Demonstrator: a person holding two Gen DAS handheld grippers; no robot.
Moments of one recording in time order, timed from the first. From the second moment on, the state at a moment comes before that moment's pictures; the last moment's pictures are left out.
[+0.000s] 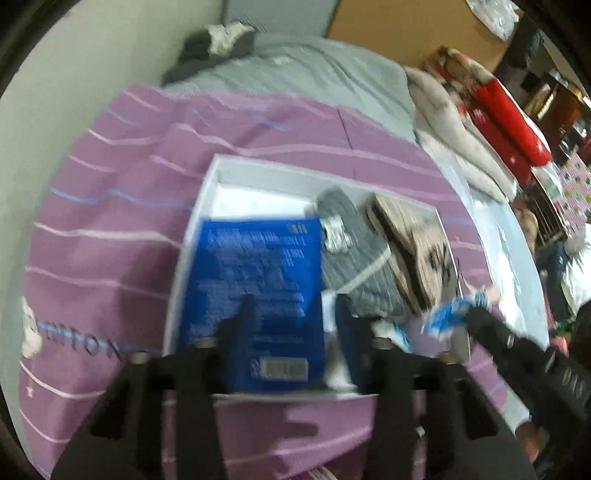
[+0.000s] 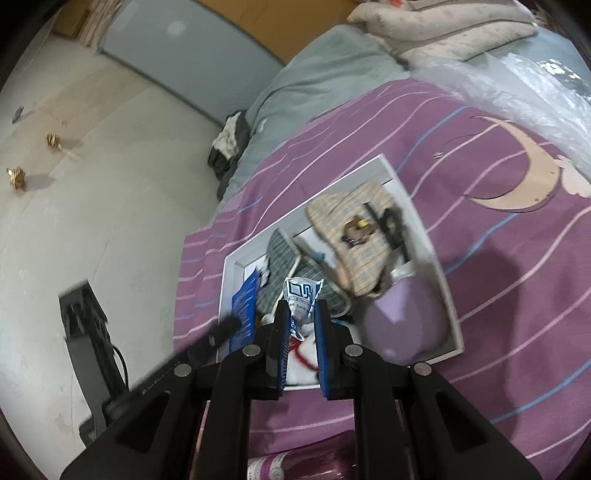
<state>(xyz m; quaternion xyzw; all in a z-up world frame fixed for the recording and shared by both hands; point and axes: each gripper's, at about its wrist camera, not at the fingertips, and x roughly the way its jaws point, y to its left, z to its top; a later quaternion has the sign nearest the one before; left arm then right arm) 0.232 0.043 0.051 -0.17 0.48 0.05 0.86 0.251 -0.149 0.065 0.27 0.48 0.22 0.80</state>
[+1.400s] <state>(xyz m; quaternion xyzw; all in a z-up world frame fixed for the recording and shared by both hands) 0.187 0.021 0.071 -0.19 0.53 0.05 0.82 0.223 -0.130 0.089 0.17 0.51 0.19 0.82</state>
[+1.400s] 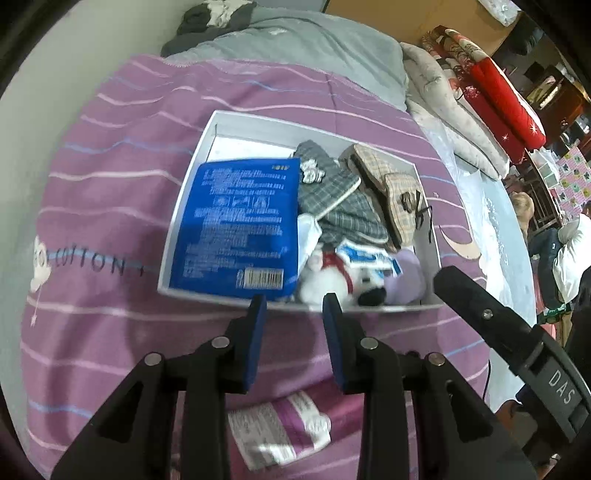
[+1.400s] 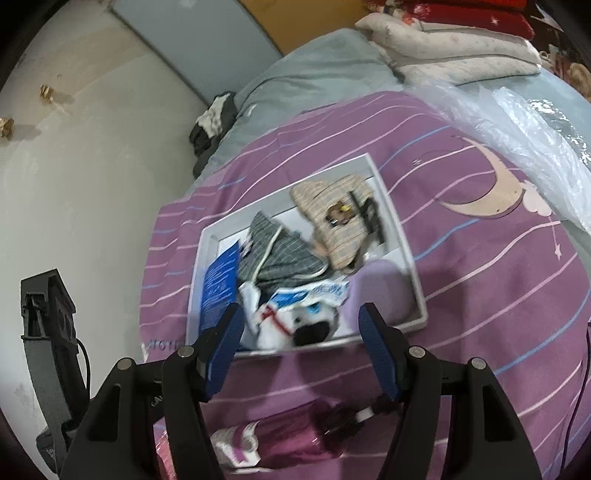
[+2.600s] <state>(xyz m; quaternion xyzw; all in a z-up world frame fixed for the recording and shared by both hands) 0.057 0.131 0.131 -0.16 0.51 0.25 0.80 0.113 0.058 0.054 -0.02 0.64 0.44 0.63</state>
